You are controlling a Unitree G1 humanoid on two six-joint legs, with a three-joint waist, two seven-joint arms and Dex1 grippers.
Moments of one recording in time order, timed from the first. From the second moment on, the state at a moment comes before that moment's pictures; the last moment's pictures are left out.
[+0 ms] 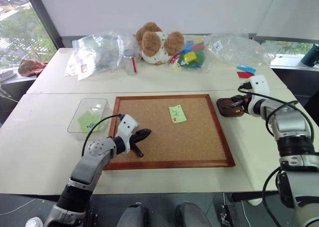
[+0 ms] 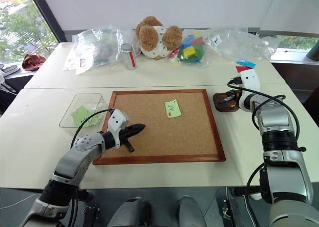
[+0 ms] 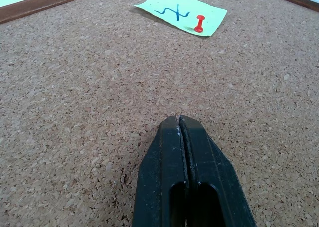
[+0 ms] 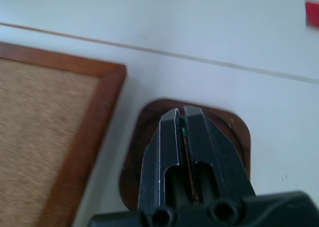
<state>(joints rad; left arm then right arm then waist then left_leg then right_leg) -0.25 0.39 -0.15 -0.12 -0.25 0.45 -0.66 -0.74 -0.71 -0.05 0.52 0.09 0.56 0.58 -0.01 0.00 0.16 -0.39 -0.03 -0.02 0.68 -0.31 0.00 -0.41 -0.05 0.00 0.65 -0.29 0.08</state>
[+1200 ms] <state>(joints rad) -0.25 0.38 -0.14 -0.12 -0.25 0.47 -0.66 -0.71 -0.68 -0.02 0.17 0.21 0.65 0.77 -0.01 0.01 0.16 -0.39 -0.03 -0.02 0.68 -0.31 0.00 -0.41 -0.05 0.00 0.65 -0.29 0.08</state>
